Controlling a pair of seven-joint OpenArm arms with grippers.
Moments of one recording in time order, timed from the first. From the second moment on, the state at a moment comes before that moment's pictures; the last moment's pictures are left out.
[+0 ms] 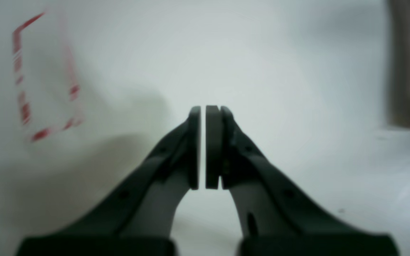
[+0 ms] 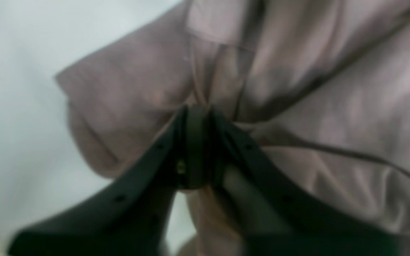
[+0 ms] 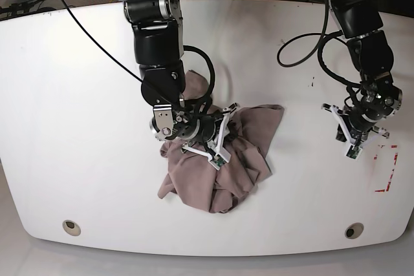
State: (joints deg) left arm -11.9 -13.1 -21.8 84.3 2.5 -43.0 44.4; right arm 23.1 -9.8 -0.4 58.9 -2.1 40.7 -40.5
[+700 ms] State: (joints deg) left arm -9.3 -9.1 -11.3 85.5 -3.6 -42.8 45.0; right arm 18.3 3.4 10.4 80.4 24.2 41.0 -54.5
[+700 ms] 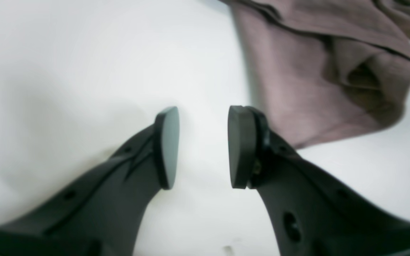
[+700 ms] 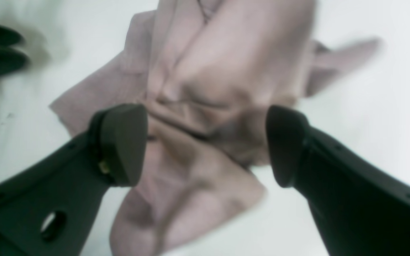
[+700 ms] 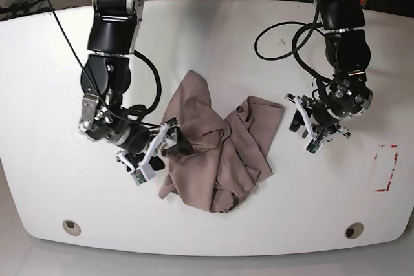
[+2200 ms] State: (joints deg) left arm -2.3 -7.9 -4.3 92.5 -4.0 -42.8 44.8; right arm 18.5 2.8 18.7 52.5 30.7 40.5 -48.6
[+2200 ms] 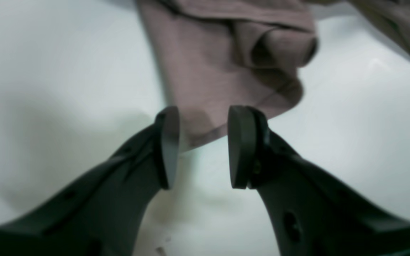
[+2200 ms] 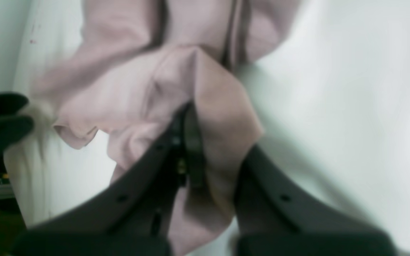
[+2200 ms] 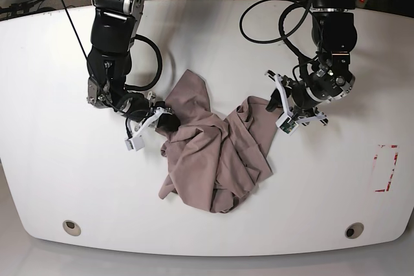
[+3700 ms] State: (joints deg) left arm -3.1 -10.2 -3.1 92.4 -7.1 -35.3 45.2; right arm 18.3 4.0 18.6 52.5 31.5 40.5 -48.7
